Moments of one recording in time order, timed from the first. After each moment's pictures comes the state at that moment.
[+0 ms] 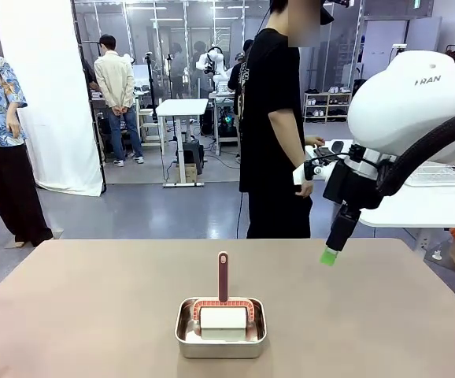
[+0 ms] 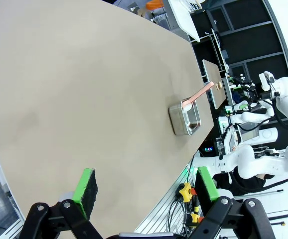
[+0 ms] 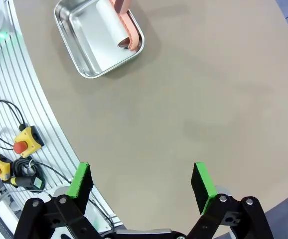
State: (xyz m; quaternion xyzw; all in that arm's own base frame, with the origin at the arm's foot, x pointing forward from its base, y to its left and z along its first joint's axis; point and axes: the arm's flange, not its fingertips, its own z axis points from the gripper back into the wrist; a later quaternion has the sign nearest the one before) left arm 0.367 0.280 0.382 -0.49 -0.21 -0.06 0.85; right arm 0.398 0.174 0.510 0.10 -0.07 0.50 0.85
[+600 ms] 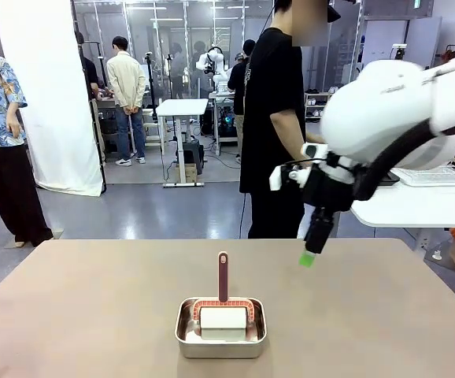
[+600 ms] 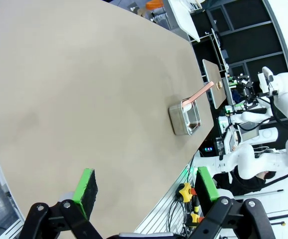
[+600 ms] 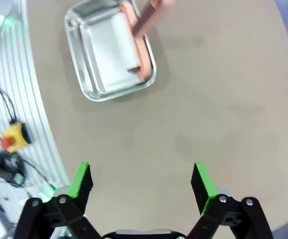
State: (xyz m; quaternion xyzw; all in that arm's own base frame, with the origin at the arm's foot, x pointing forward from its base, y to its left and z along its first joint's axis) left arm 0.368 0.279 0.382 -0.49 -0.21 -0.06 0.85; right arm 0.421 0.233 0.492 0.10 -0.08 0.60 0.79
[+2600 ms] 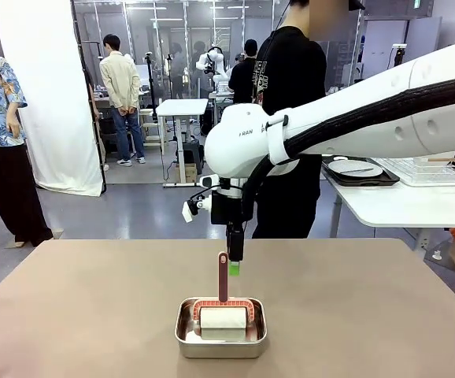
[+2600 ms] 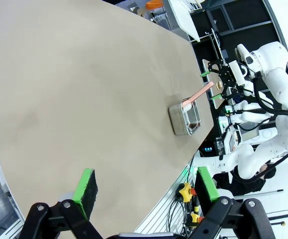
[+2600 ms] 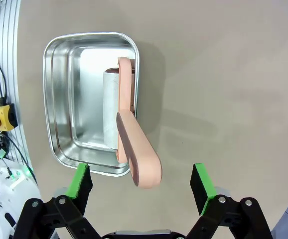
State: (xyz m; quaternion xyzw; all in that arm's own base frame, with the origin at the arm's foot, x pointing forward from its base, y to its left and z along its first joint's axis) left arm 0.368 0.279 0.382 -0.49 -0.21 -0.06 0.85; right arm 0.509 0.392 0.423 0.08 0.04 0.71 0.69
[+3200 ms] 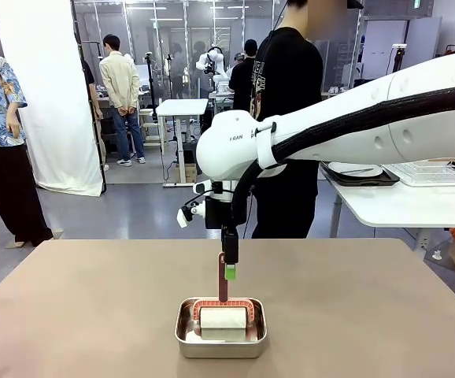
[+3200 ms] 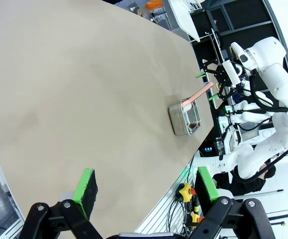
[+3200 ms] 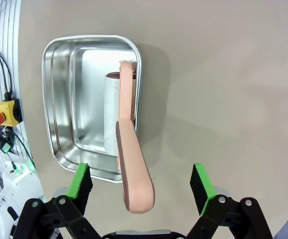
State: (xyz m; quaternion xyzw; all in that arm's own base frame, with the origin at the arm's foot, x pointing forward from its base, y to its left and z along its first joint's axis) left arm 0.368 0.279 0.382 -0.49 -0.21 -0.06 0.85; right arm 0.518 0.405 0.410 0.09 0.07 0.72 0.69
